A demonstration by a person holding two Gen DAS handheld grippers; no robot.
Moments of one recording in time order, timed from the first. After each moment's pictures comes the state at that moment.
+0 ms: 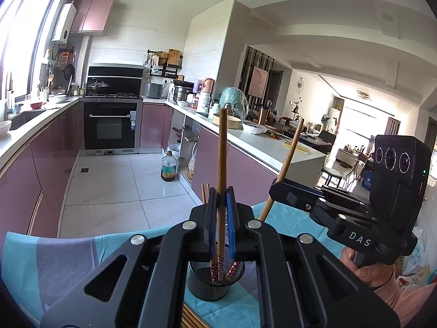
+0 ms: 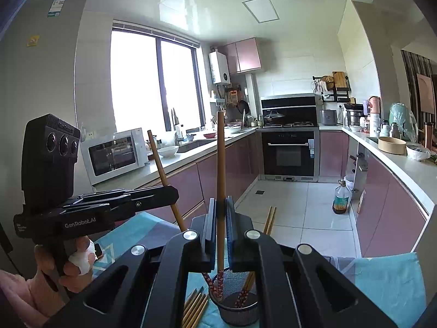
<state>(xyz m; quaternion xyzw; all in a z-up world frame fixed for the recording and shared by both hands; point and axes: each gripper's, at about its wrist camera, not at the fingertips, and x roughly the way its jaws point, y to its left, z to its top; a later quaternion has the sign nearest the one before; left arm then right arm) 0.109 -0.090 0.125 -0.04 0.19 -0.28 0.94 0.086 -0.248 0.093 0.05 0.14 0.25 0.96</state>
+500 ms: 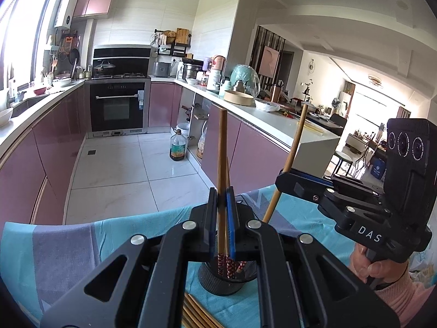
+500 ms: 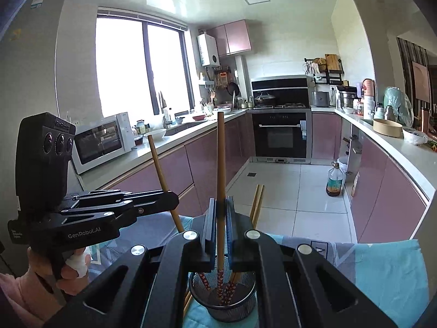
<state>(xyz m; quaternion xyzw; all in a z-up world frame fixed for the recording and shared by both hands) 0.145 -0.104 0.091 -0.03 0.25 -0.26 0.93 0.115 -0.245 0.060 0.04 0.19 0.23 0.95</state>
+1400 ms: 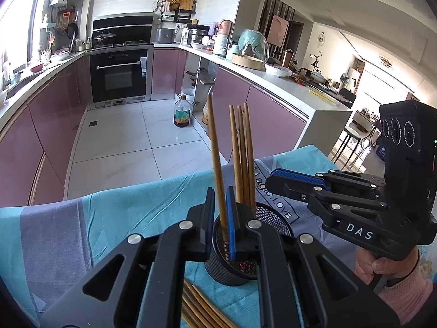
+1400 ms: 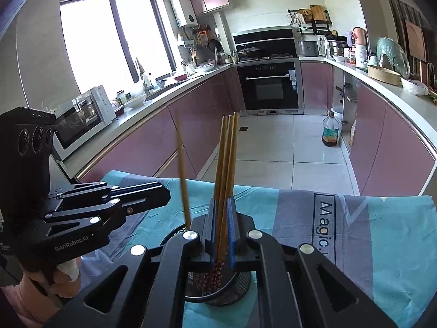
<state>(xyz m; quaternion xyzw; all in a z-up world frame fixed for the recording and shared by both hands) 0.211 -0.112 0.037 -0.01 0.34 -0.25 0.91 0.162 -0.242 0.012 0.07 0.31 0.21 0.92</state>
